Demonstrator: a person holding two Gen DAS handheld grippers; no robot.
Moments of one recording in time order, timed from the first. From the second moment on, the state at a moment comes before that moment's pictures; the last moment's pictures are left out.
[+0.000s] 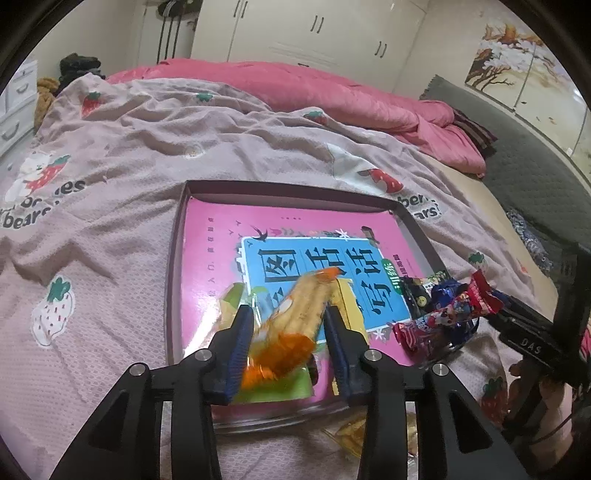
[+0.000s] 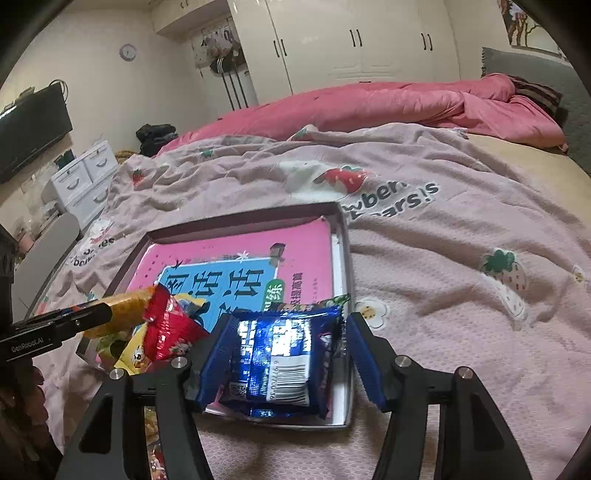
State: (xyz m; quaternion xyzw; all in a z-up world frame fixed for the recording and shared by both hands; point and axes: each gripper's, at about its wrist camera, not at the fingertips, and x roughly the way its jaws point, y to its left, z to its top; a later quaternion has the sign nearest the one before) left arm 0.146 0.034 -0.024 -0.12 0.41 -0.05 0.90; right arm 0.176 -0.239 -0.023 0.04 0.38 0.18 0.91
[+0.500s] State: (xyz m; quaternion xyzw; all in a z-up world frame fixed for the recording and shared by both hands) left arm 0.123 0.032 0.006 -0.12 0.39 -0.06 0.91; right arm 0.144 -0.270 0.008 0.09 0.34 0.18 0.92
